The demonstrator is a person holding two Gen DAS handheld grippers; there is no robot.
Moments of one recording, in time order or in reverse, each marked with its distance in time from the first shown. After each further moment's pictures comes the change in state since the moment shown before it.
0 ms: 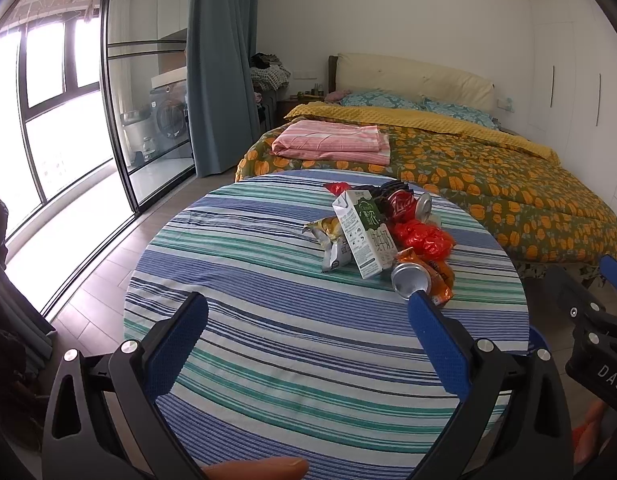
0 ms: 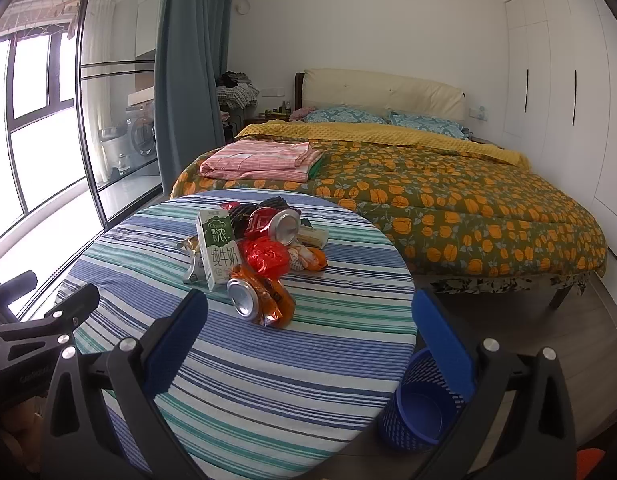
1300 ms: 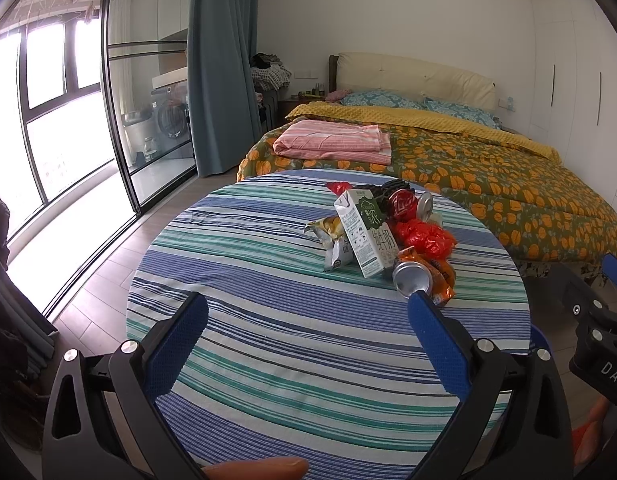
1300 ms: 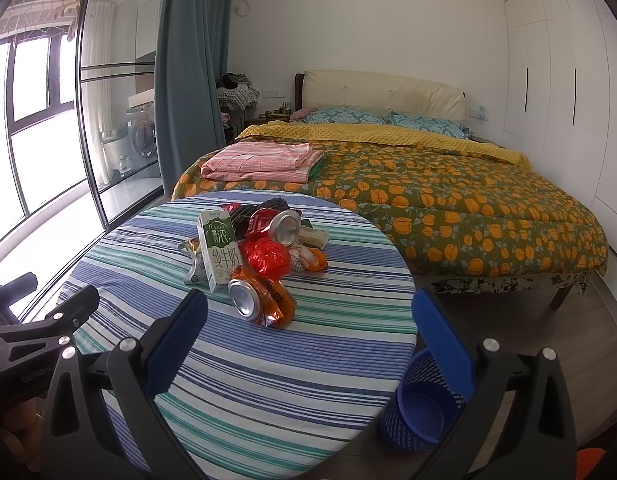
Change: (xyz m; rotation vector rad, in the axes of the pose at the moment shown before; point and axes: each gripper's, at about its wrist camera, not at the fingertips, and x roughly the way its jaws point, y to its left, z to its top) left arm 0.003 0.004 -0.001 0.000 0.003 0.004; right arm -0.001 -0.001 0.000 0.002 -0.002 0.002
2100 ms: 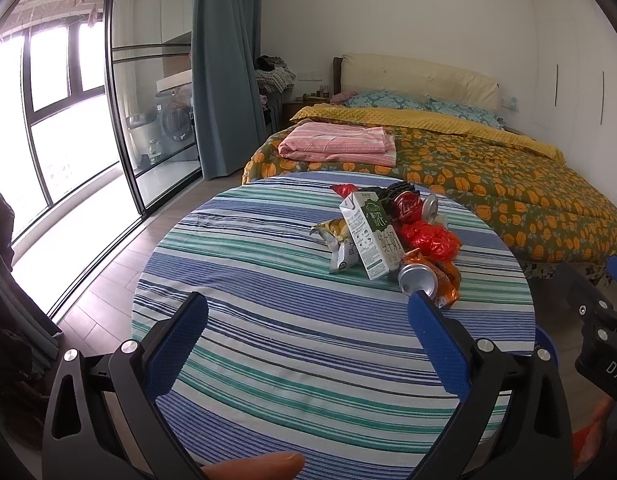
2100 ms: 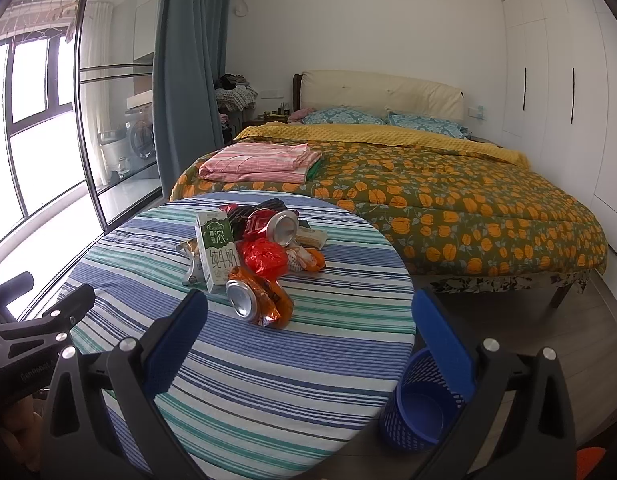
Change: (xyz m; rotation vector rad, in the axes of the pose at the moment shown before) left arm 0.001 0.000 -0.002 0.008 -0.009 0.024; right arm 0.000 -0.002 0.000 0.002 -0.002 0.000
